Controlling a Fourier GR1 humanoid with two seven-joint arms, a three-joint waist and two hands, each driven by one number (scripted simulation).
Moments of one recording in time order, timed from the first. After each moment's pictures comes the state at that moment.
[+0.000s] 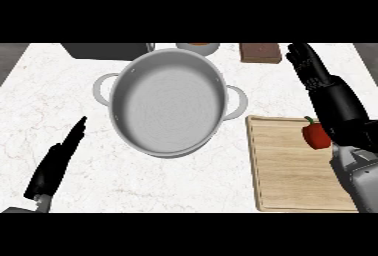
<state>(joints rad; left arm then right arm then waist) -0.01 0.51 -0.26 -1.47 0.08 0.19 0.16 -0.39 -0.44 0.20 -1.70 -0.14 -0.11 0.09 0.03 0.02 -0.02</state>
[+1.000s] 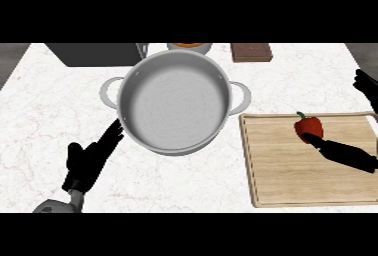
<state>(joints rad) -0.05 0.33 -0.27 -1.40 0.22 0.03 0.10 -0.07 -0.51 0.03 -1.77 0.06 -0.35 -0.09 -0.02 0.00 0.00</state>
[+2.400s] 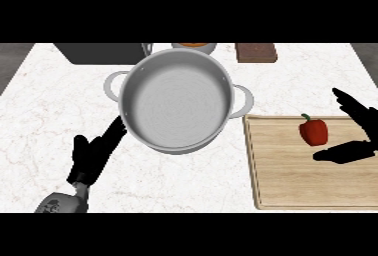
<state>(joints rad) -0.09 0.26 -0.21 -1.38 0.16 -0.02 0.13 -0.20 -0.61 0.03 -1.40 0.04 0.13 0.32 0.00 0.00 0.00</state>
